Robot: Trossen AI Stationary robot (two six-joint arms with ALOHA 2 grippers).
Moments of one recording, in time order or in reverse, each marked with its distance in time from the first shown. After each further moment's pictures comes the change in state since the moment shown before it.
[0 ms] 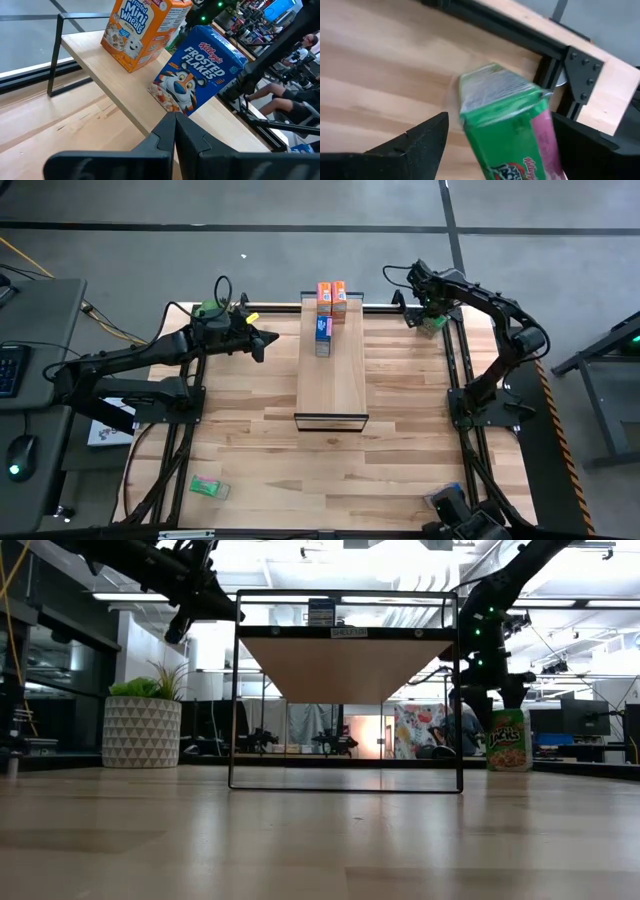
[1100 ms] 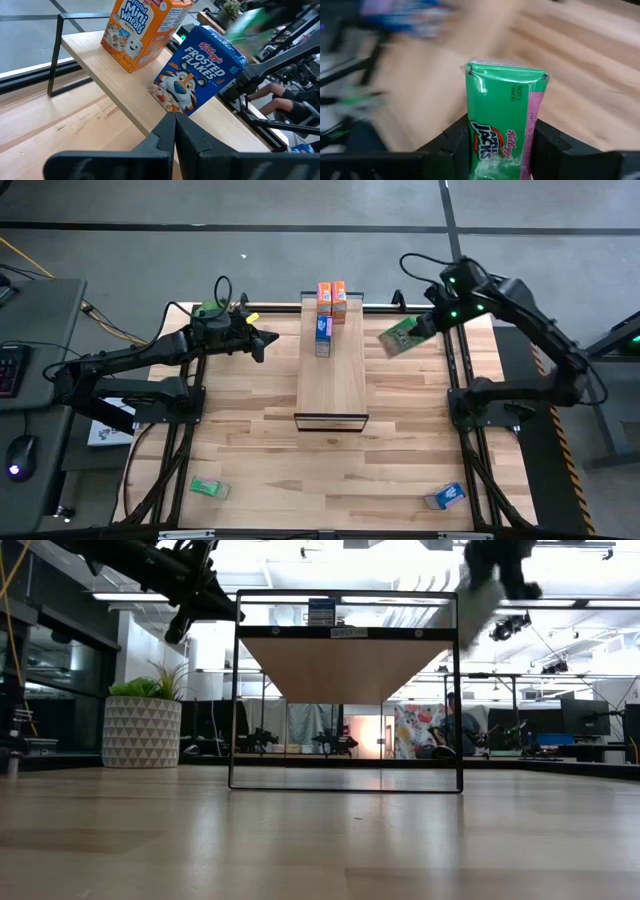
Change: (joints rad) left arm 0.000 0.000 0.000 0.000 0.000 0.001; right arm 0.274 -0.499 0.204 -0.264 -0.692 0.224
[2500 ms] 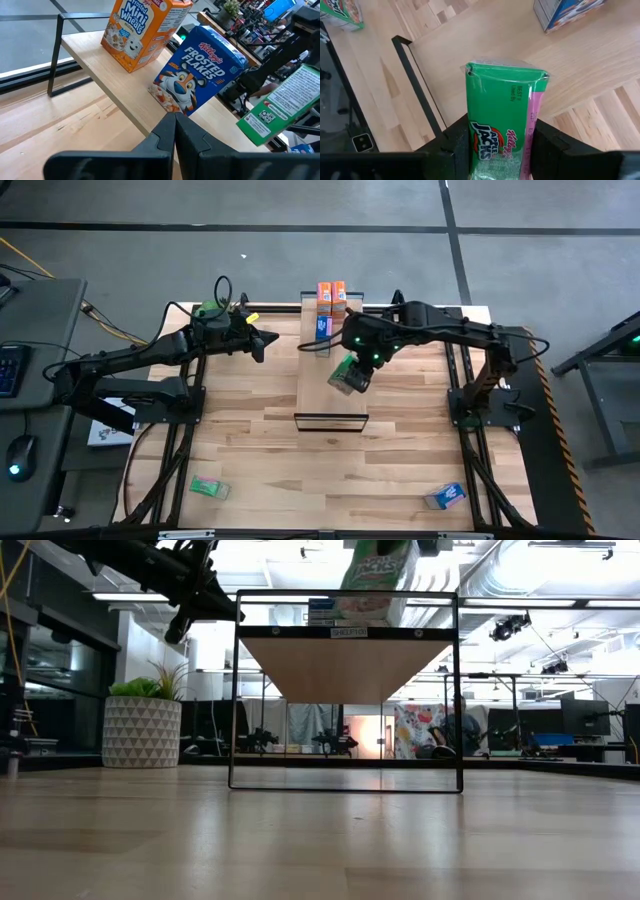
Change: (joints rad) left arm 0.000 0.000 0.000 0.000 0.000 0.000; right arm 0.710 0.620 0.635 -0.147 0.380 0.081
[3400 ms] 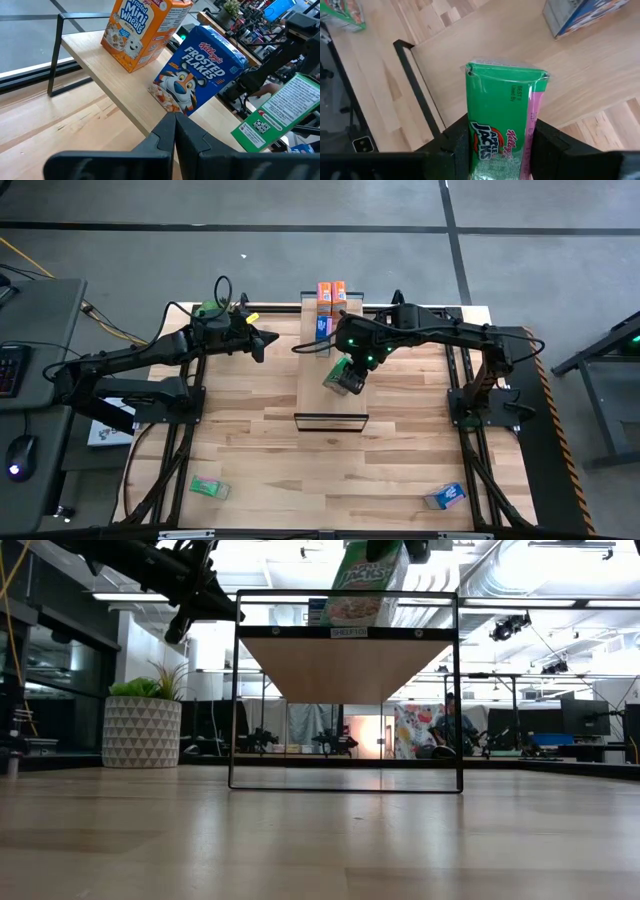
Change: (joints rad) left arm 0.000 0.000 0.000 0.000 0.000 0.000; right arm 0.000 0.032 -0.002 0.037 -0.016 -0.010
